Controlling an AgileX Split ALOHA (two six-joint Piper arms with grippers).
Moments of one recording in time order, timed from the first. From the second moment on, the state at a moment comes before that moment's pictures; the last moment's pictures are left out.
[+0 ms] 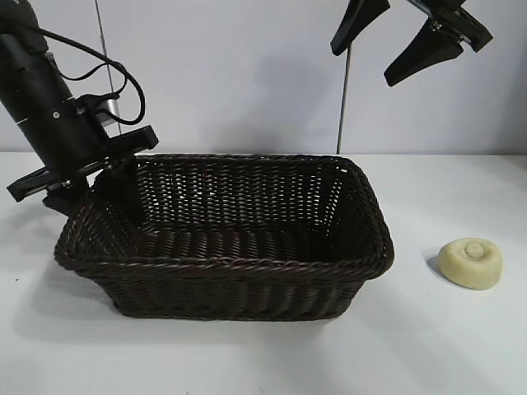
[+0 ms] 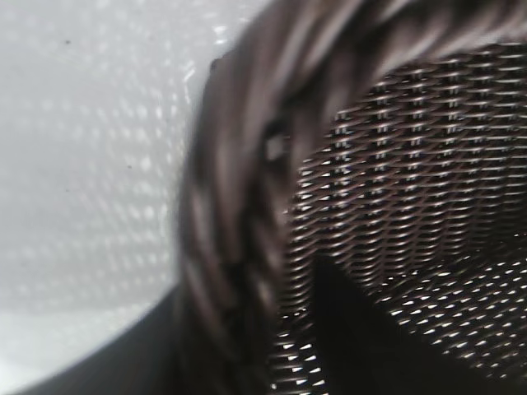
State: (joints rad) left arm -0.20 2.04 -1.46 -0.45 1.08 0.19; right arm 0.14 1.83 -1.64 0.51 1.02 -0.16
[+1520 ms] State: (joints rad) left arm -0.19 1.70 -1.26 -0.84 0.91 0.09; right arm 0.14 1.83 -1.64 0.51 1.02 -0.16
